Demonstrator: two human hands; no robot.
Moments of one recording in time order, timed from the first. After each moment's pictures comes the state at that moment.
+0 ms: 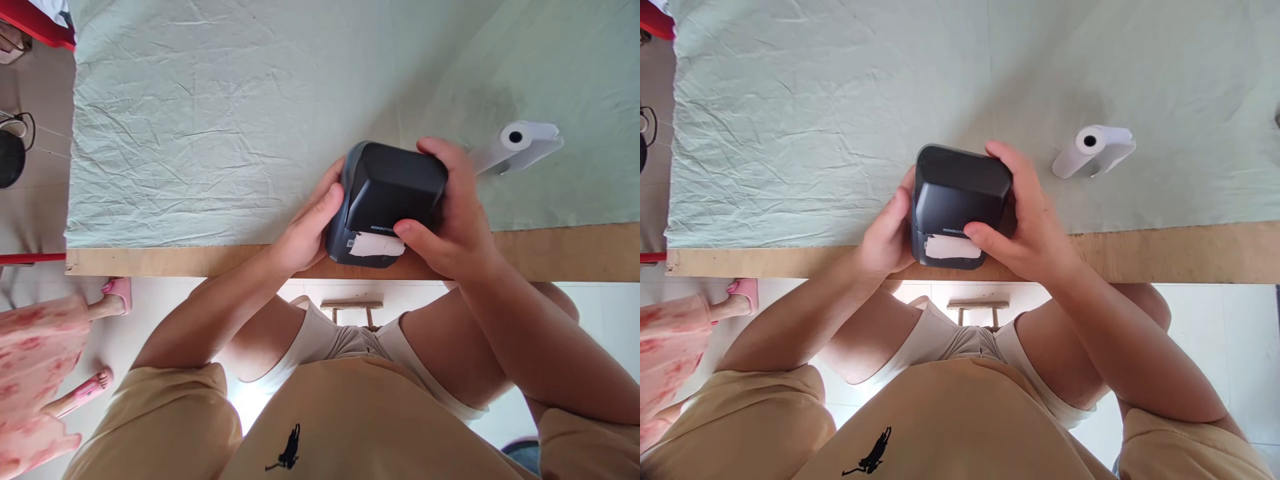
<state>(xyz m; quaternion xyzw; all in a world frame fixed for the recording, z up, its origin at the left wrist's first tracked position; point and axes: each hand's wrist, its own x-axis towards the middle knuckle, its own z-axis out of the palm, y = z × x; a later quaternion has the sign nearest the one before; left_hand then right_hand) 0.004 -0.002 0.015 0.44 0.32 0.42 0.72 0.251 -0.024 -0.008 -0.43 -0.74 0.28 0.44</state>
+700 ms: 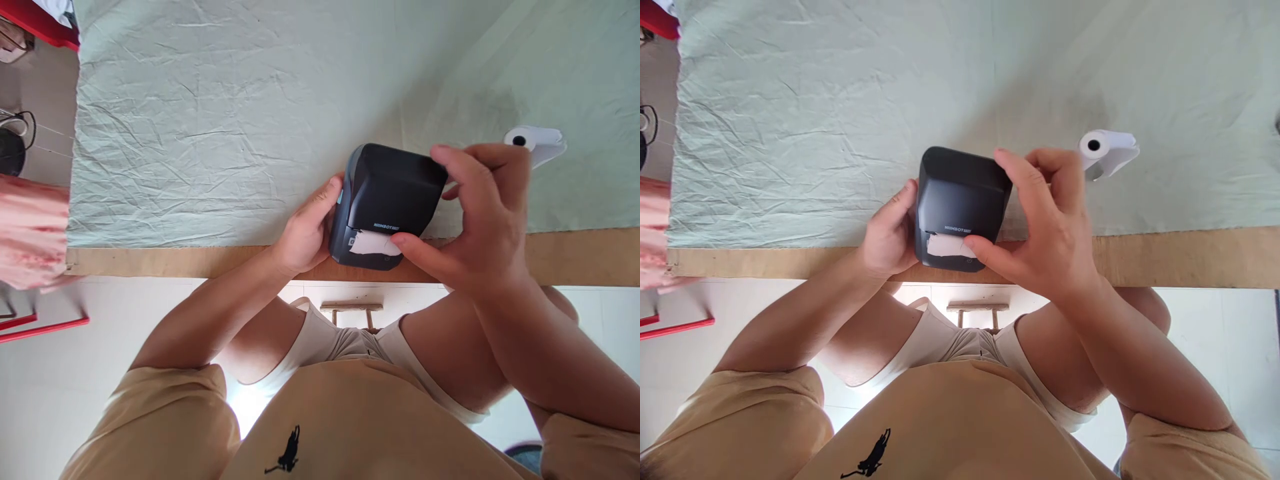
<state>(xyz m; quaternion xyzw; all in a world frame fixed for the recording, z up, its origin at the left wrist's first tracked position) 0.006 0.007 0.007 0.42 0.31 0.39 0.76 0.274 -0.035 0.018 -0.49 -0.78 0.13 0.38</state>
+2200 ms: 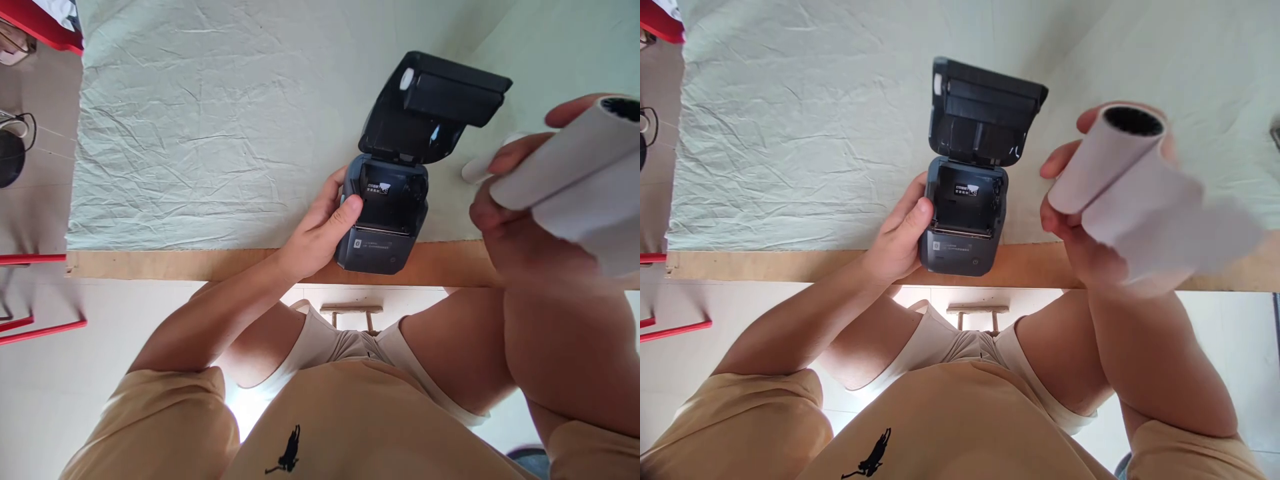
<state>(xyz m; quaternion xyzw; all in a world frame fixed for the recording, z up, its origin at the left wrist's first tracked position) 0.000 -0.001 0.004 0.48 0.33 0.41 0.70 0.285 -0.022 0.042 -0.47 -0.61 0.33 0.55</state>
